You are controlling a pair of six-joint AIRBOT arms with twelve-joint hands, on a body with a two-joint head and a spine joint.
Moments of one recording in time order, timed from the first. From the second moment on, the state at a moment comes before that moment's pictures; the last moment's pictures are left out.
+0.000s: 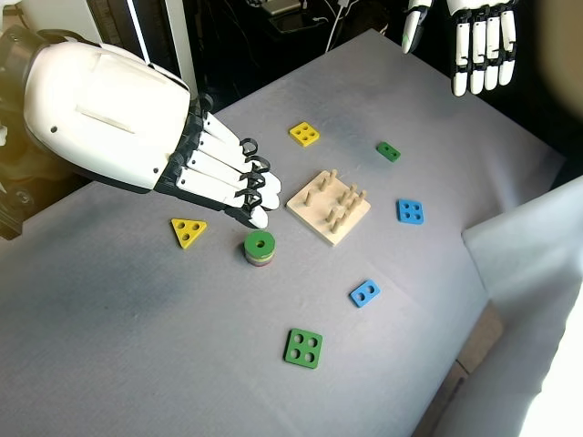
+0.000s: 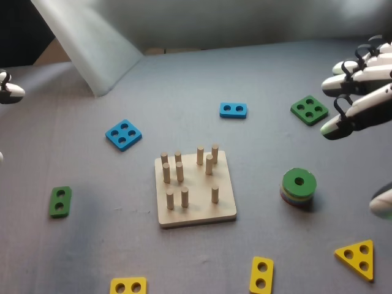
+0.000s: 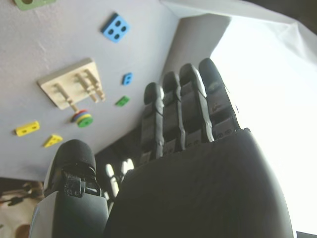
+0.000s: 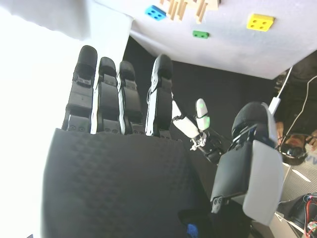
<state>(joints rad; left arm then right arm) 0.51 -0.33 0.83 1.21 -0.25 -0.05 -0.31 -0.48 0.69 -1.82 0.19 0.79</state>
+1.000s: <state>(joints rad) 0.51 -0.34 0.84 1.21 -0.25 -0.05 -0.44 -0.78 0.91 -1.81 0.07 0.86</state>
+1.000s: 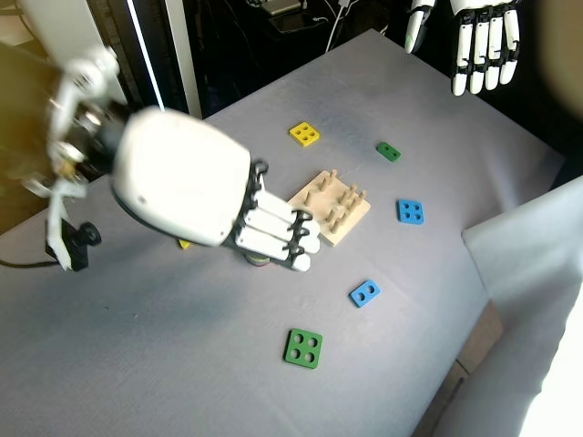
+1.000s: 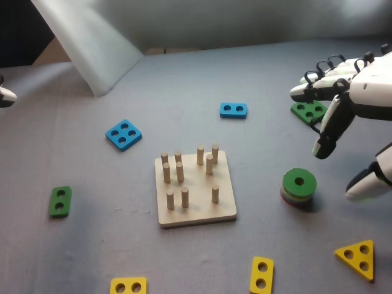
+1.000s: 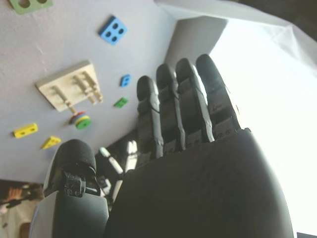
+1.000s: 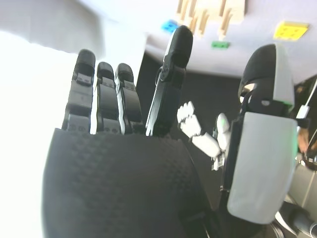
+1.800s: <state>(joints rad) 0.52 -0.34 0.84 1.21 -0.24 -0.05 -0.48 -0.96 1.03 -1.81 -0.02 0.77</state>
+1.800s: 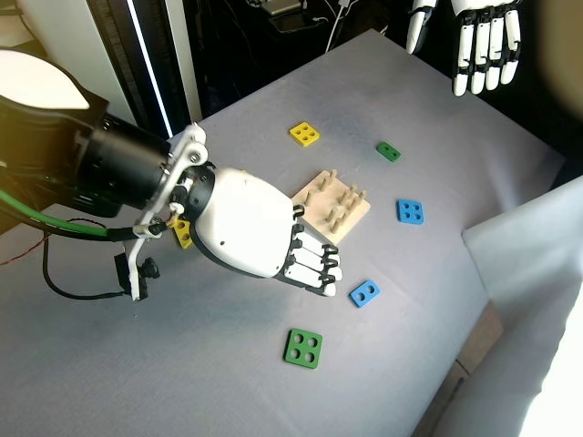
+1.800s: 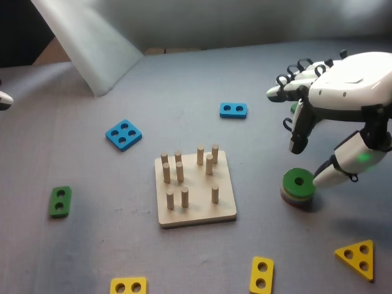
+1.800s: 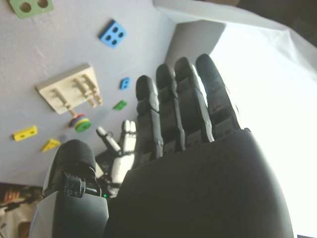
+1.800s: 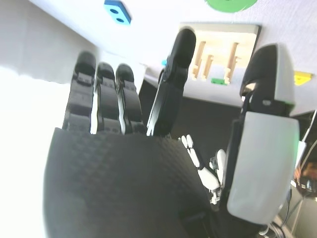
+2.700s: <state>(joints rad) 0.52 -0.34 0.84 1.21 -0.24 -0.05 -0.54 -1.05 1.09 -1.80 -0.03 0.75</state>
